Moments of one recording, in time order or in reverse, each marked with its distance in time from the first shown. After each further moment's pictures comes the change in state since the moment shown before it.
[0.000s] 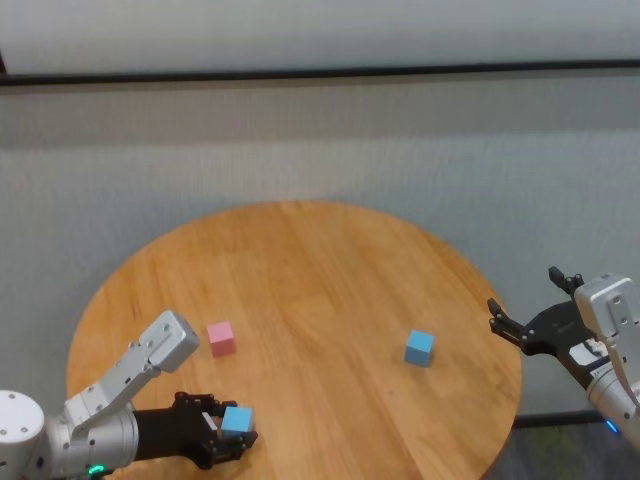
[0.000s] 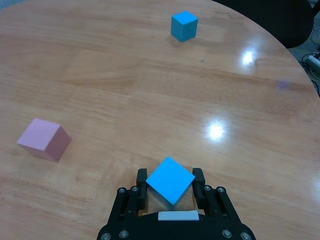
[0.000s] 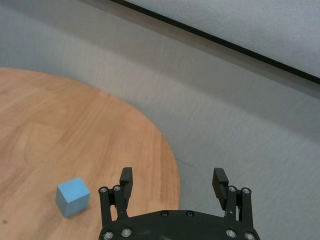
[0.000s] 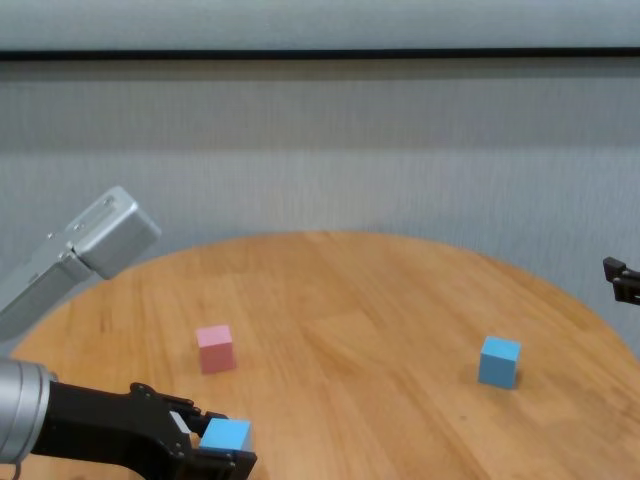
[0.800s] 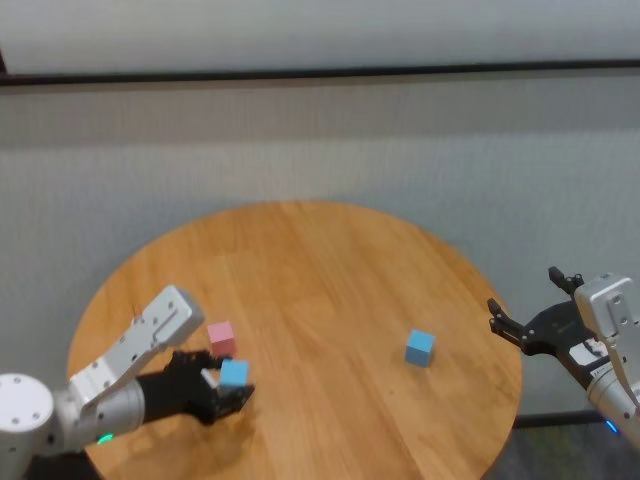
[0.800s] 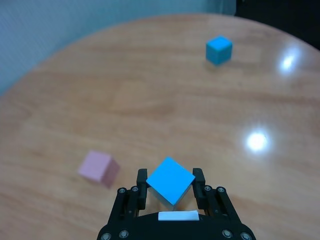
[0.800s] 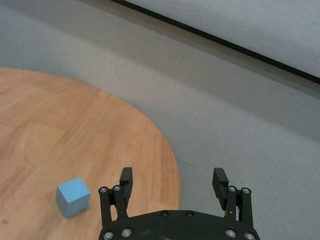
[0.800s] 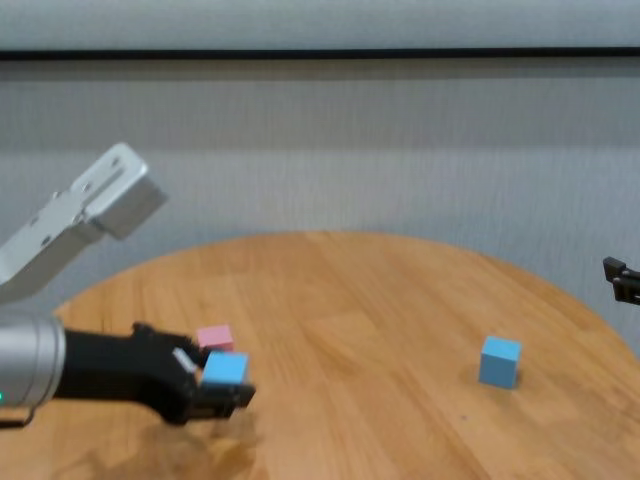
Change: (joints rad) left arm -0.016 -0.025 -0.017 -0.025 0.065 -0.046 0.108; right arm 0.000 0.000 0.000 0.000 0.000 0.000 0.000
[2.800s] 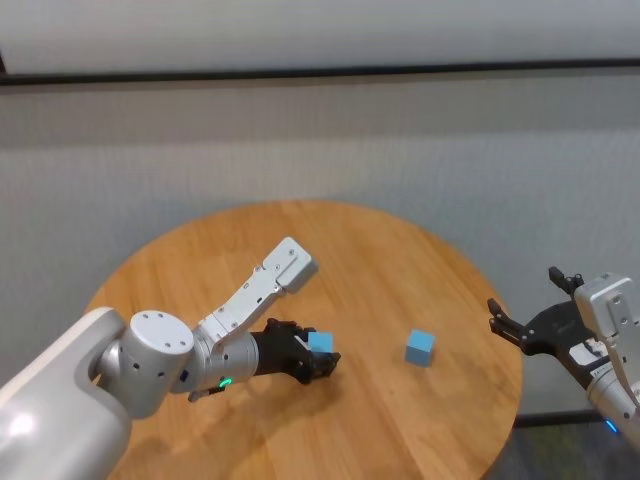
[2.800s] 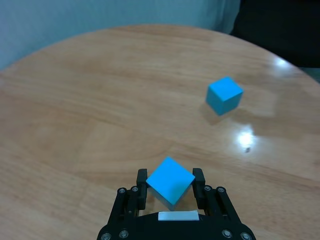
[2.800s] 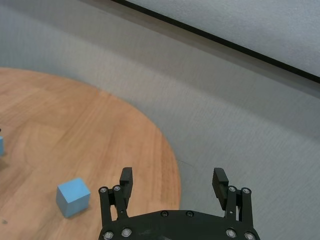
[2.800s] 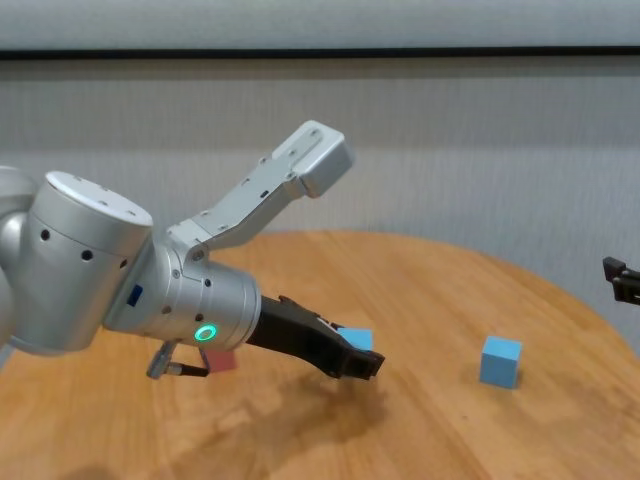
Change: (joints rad) left arm -0.208 -0.320 0.032 0.278 0.132 0.146 0.038; right arm 0.000 0.000 0.000 0.000 0.000 0.000 0.000
